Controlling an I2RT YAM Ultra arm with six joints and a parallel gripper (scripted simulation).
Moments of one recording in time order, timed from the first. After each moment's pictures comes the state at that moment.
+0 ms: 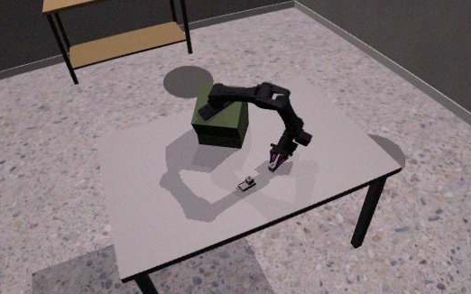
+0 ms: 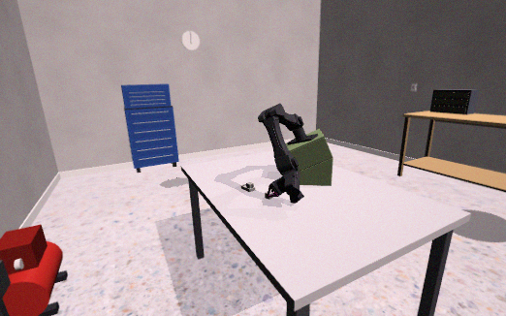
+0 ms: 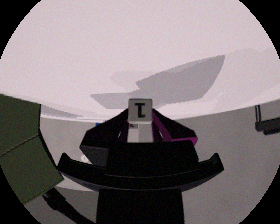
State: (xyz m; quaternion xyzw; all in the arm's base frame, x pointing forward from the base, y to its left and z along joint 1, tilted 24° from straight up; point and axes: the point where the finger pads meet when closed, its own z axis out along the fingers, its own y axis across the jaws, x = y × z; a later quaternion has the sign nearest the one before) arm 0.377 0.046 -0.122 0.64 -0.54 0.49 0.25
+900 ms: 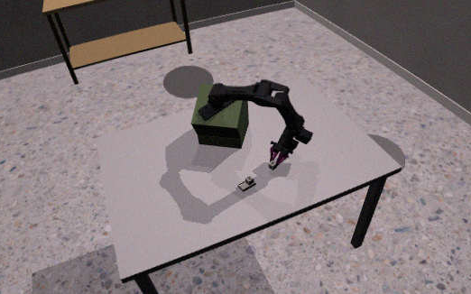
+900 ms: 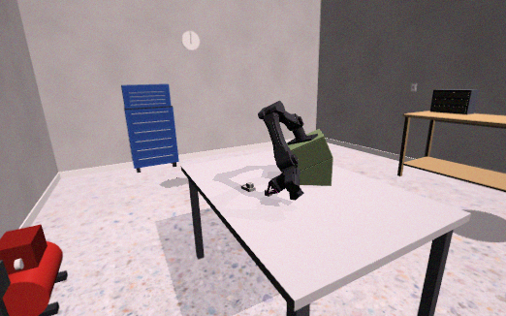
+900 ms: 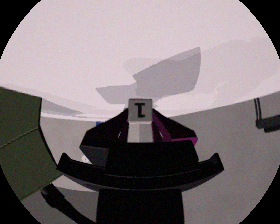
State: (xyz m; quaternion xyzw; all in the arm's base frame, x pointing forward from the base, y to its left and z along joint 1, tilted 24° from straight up) arm 0.374 0.051 -0.107 0.64 -0.54 0.49 0.25
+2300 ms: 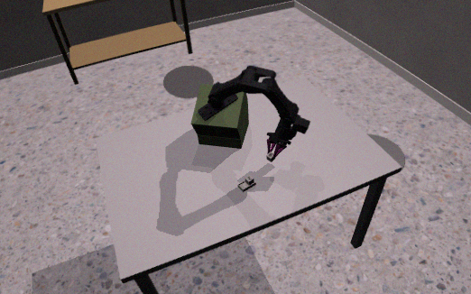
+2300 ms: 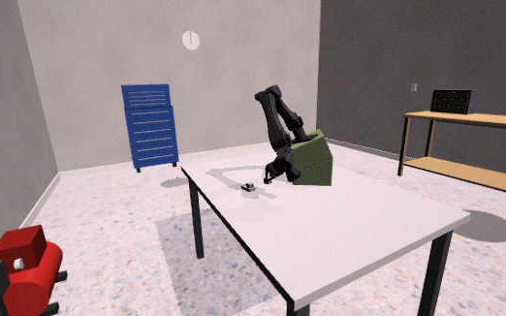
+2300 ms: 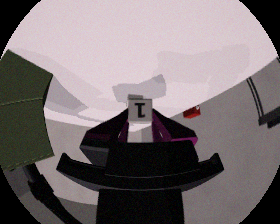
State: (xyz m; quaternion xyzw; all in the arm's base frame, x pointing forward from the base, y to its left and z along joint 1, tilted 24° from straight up) arm 0.353 0.058 -0.049 0.67 -0.57 0.43 0.20
